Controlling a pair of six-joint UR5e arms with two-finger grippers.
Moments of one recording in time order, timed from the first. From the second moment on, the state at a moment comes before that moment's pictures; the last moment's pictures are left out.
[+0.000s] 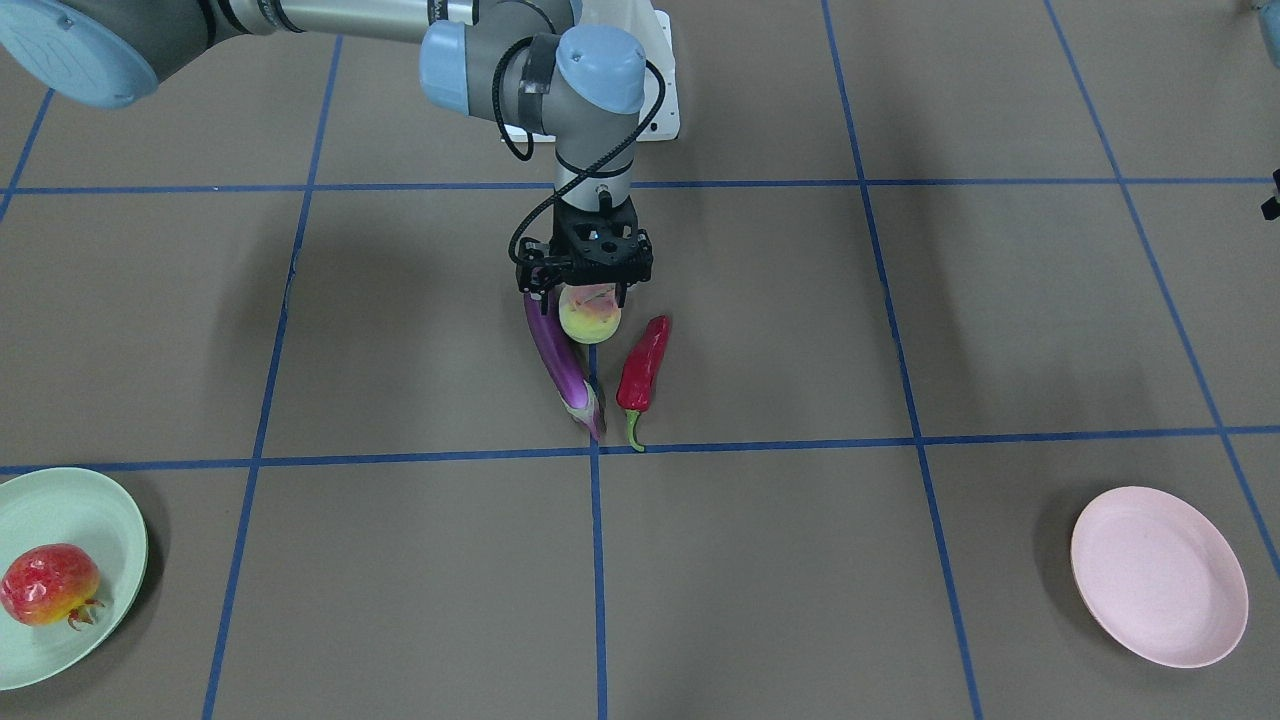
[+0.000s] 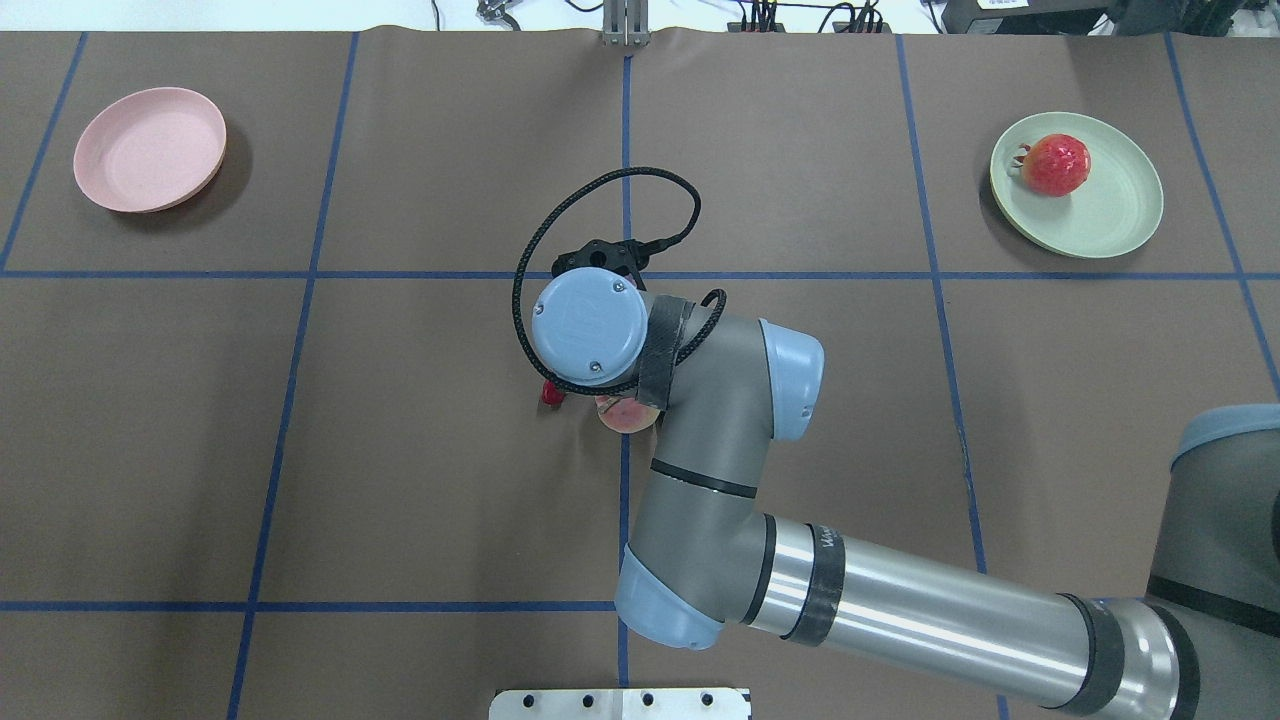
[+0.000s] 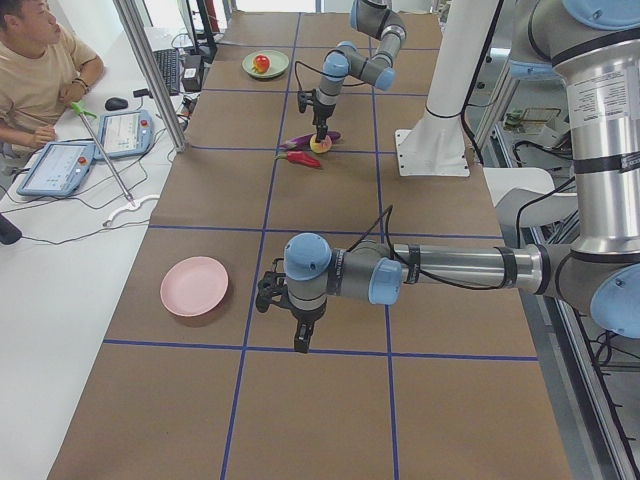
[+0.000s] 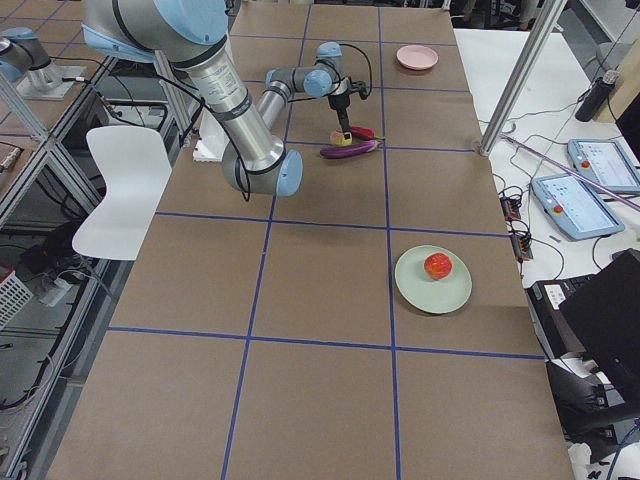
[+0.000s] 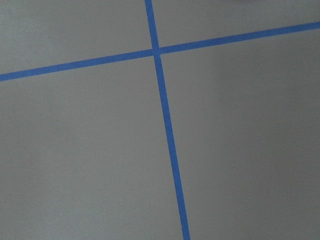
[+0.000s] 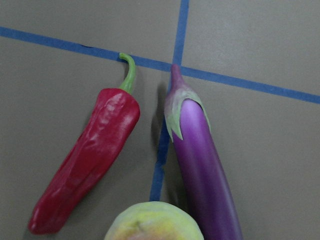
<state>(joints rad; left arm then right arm) -1.49 -1.37 -1.77 -1.71 -2.35 0.02 0.40 -0.69 1.51 -1.69 1.58 1.11</state>
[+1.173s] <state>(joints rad) -1.49 -1.37 -1.77 -1.71 -2.35 0.02 0.37 -0.68 1.45 -1.69 1.55 1.07</state>
